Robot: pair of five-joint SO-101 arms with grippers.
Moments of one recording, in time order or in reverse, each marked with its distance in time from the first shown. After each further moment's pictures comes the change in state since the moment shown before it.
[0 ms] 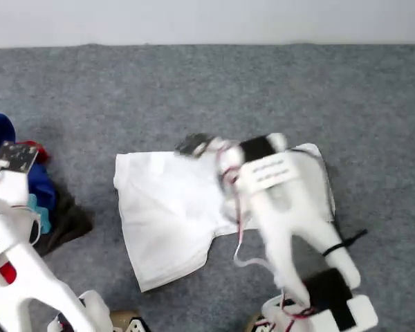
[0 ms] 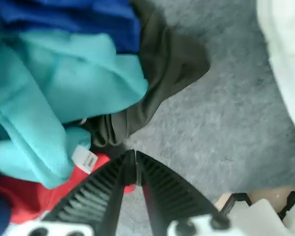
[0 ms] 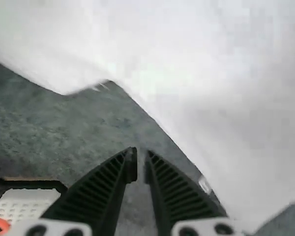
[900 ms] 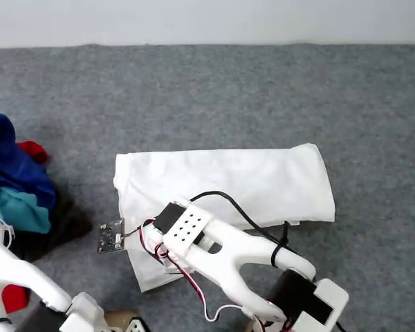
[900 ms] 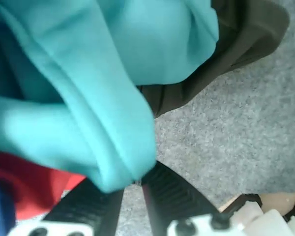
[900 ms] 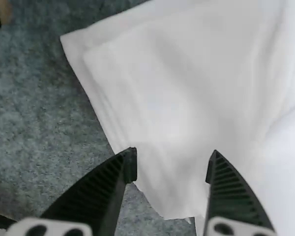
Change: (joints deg) left arm -12.3 14.5 -2.7 -5.1 -0.4; right arm -29.3 7.6 9.3 -19.1 3.3
